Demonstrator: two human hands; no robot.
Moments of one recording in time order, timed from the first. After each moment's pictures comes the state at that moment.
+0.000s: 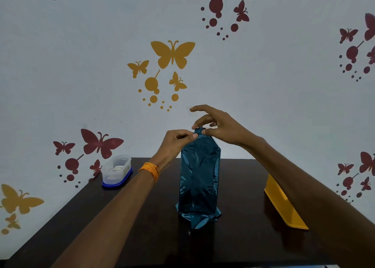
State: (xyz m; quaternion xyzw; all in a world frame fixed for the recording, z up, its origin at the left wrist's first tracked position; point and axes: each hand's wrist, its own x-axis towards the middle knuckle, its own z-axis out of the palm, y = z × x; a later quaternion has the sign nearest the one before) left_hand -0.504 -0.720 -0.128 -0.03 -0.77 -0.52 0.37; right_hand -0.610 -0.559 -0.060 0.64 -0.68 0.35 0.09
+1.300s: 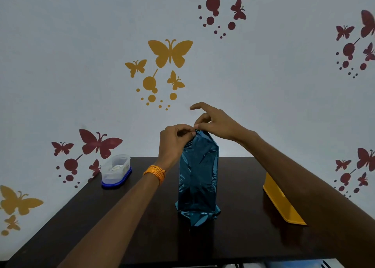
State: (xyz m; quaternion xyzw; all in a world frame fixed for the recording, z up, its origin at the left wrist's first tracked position) left_hand -0.501 -0.704 -0.127 0.02 -0.77 -0.36 0.52; right_hand -0.610 -0.570 -0.056 0.59 -0.71 0.37 0.08
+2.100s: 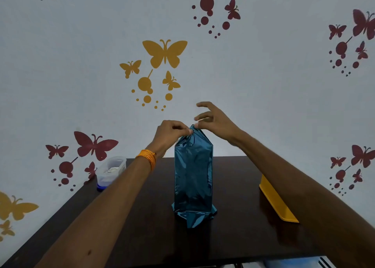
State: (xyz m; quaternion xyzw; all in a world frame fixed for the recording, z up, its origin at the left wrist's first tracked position) left_hand -0.511 -0.718 -0.097 0.08 -0.81 -0.44 0.38; right_hand -0.629 -0.567 -0.068 0.53 -0.69 0.49 0.02
